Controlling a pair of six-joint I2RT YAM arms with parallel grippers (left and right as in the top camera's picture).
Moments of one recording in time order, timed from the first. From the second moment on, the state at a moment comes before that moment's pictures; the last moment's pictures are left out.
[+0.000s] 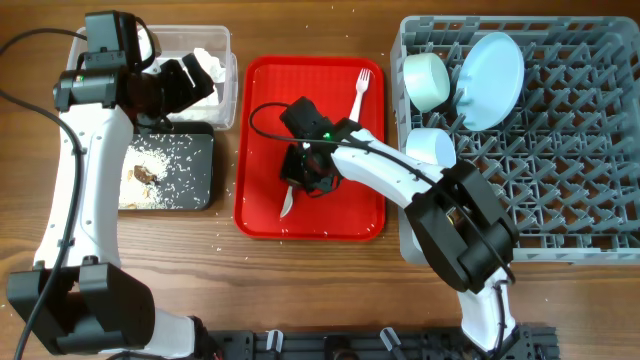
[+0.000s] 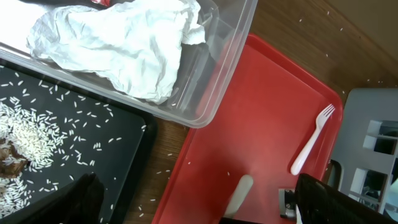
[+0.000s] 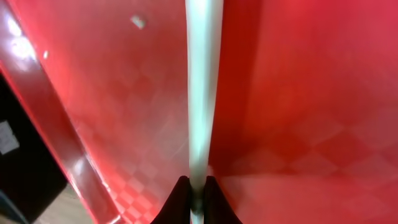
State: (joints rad) left arm 0.07 1.66 1.54 -0.94 0.21 -0.42; right arm 0.71 2.11 1.46 -0.61 -0.31 0.96
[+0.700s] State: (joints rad) left arm 0.07 1.66 1.54 -0.94 0.21 -0.42; right arm 0.09 1.70 1.63 -1.35 0.38 -0.03
